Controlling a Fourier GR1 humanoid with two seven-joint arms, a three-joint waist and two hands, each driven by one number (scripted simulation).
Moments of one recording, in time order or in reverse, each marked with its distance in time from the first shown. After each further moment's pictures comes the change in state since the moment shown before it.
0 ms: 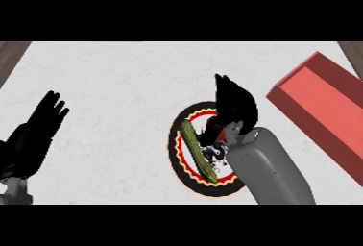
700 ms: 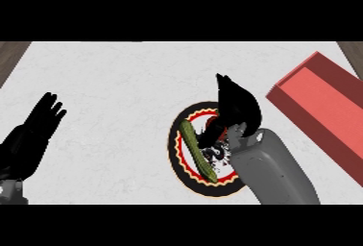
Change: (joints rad) left arm 0.014 0.044 -0.022 -0.005 0.038 0.016 -0.012; right arm 0.000 -0.027 0.022 -0.050 -0.080 -0.041 0.062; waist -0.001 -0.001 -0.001
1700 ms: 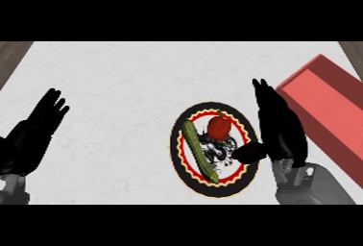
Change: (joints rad) left arm -0.037 0.024 -0.033 0.022 0.020 0.011 -0.005; right arm 0.250 -0.272 0.099 -0.258 0.091 -0.228 -0.187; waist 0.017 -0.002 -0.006
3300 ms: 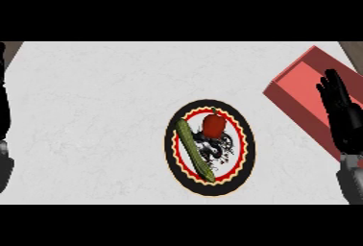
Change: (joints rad) left arm -0.216 0.044 0.063 -0.076 -0.261 0.286 -0.281; right arm 0.180 -0.081 -0.490 0.333 -0.930 -0.149 -1.027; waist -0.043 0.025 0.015
